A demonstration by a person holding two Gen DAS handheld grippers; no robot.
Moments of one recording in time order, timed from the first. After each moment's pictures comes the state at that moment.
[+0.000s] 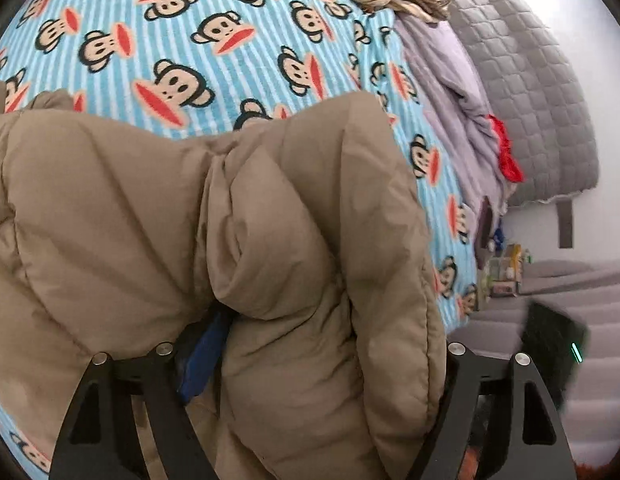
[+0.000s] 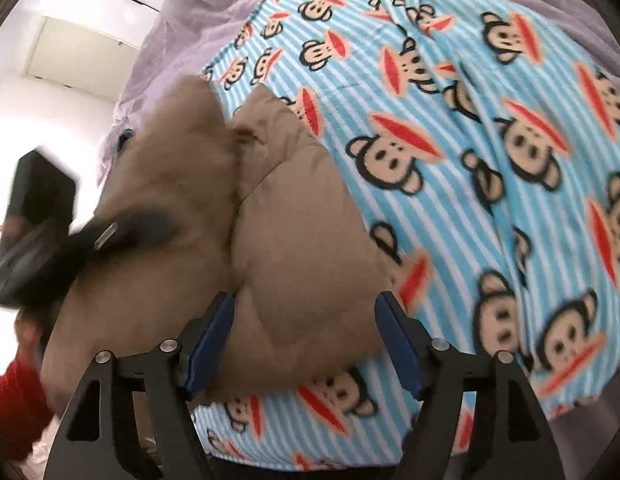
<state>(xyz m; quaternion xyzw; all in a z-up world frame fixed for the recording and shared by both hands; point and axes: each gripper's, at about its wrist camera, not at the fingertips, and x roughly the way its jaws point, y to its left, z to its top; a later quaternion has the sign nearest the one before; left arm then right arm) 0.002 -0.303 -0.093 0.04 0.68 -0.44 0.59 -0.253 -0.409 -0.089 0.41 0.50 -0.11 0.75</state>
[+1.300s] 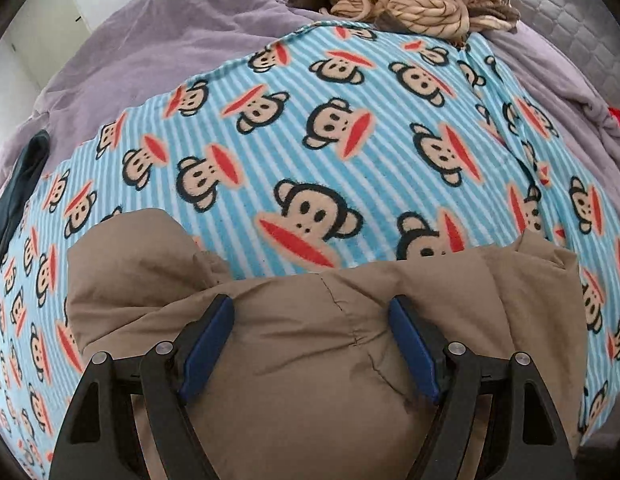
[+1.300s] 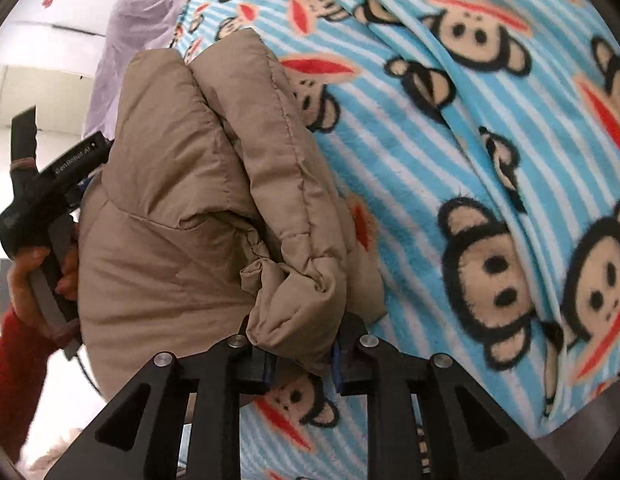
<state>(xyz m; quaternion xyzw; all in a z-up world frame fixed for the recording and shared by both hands) 0.054 -0.349 -0.118 0.23 0.52 -0.30 0.77 -0.270 -0.425 -0.170 0.49 0.50 -0.15 0.70</state>
